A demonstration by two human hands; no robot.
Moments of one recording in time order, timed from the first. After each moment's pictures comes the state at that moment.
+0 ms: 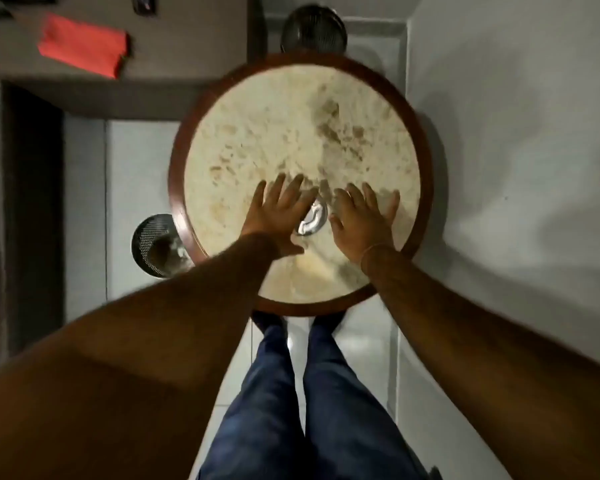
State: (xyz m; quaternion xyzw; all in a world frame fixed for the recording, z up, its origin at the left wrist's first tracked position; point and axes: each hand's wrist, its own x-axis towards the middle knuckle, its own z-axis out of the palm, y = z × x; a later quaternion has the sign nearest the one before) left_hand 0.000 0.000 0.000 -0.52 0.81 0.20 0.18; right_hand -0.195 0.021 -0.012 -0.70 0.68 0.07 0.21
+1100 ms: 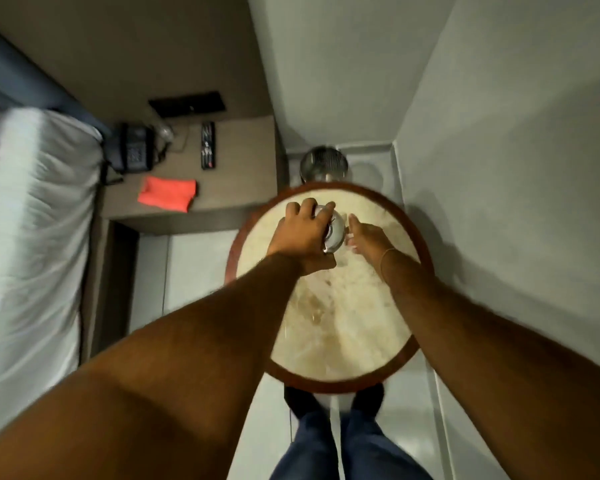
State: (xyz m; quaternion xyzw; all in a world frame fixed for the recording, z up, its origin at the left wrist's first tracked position) left_hand -0.006 -0.098 0.161 -0.55 0.81 0.20 0.04; right_hand -0.174 -0.095 0.111 -0.31 0.75 -0.14 0.57
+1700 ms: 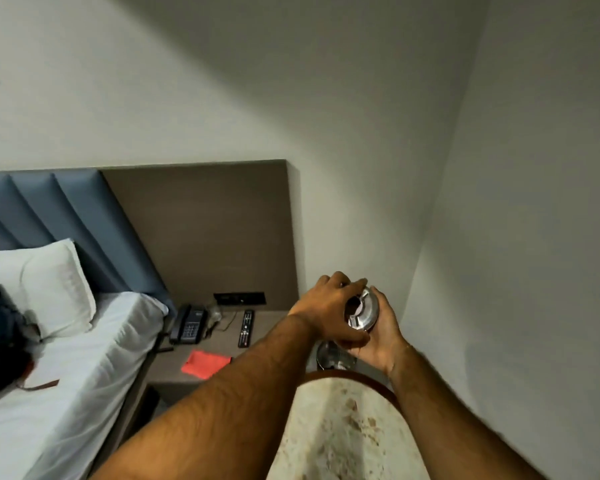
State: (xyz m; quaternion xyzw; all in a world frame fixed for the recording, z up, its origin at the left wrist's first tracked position) left_hand -0.018 -0.164 0.490 -0.48 0.86 0.15 -0.08; right_hand -0.160 -0.142 0.429 -0.07 0.41 -0.49 0.76
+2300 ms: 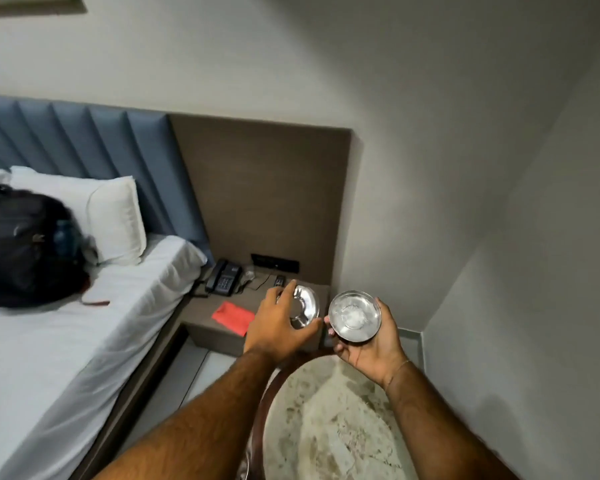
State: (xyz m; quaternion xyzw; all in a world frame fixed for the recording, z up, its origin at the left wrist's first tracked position) left_hand 0.124 -0.080 0.411 -0.70 0.63 0.18 -0.27; right_hand -0.086 -0.118 0.393 -0.11 0.43 -0.40 0.80
